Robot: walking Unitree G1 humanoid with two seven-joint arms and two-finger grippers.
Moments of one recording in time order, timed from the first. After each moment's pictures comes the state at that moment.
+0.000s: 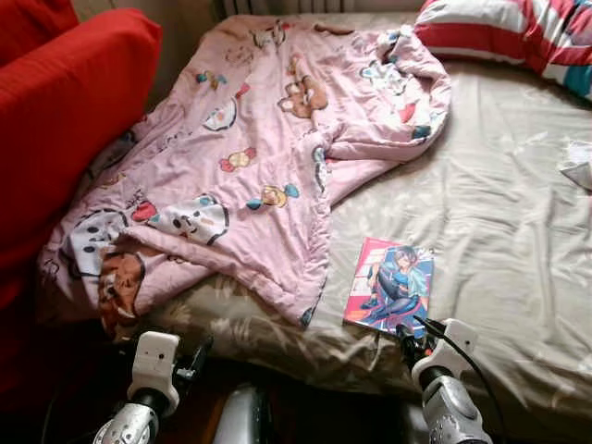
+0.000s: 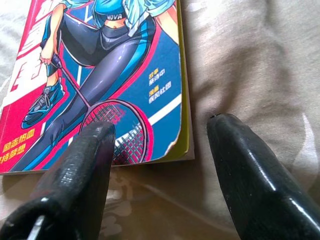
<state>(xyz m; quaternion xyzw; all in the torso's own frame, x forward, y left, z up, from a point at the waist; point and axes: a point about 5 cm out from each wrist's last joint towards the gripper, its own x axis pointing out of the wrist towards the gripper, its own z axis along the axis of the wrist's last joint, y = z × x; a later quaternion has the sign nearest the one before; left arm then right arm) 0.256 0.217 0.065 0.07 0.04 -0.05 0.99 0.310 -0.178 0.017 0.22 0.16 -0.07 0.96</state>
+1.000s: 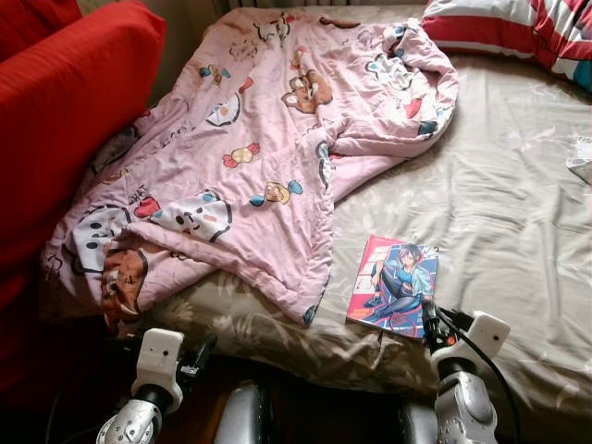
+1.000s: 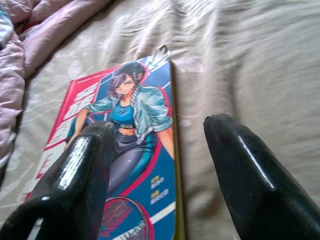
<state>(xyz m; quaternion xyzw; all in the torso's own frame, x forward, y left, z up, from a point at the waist) 0.260 0.212 0.070 0.08 0.04 -0.06 0.99 0.313 -0.192 0.048 0.18 0.00 -0.09 0.98</state>
